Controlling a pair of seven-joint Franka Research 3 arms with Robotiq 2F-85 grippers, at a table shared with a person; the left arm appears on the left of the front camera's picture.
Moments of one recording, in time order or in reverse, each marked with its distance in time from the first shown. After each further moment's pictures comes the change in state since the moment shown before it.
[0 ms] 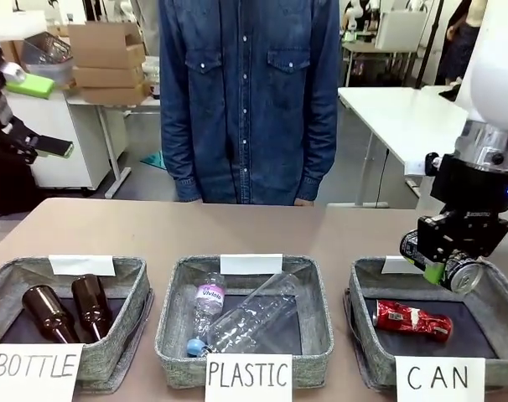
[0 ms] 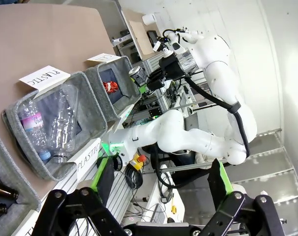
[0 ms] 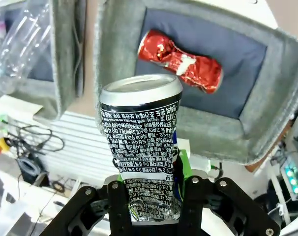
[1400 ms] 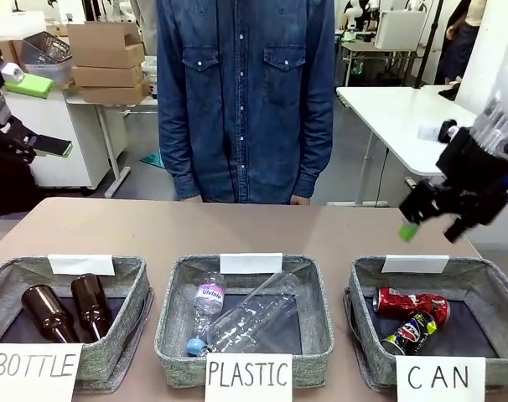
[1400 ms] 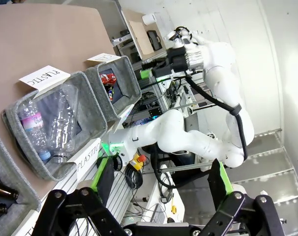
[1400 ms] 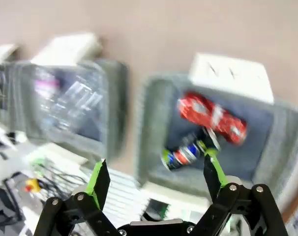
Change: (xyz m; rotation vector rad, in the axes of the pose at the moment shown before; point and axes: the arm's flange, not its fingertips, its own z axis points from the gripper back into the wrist) left arm 0.000 0.000 0.000 0.000 0.000 0.000; right arm 0.008 -0.007 0.035 0.189 -0.397 -0.001
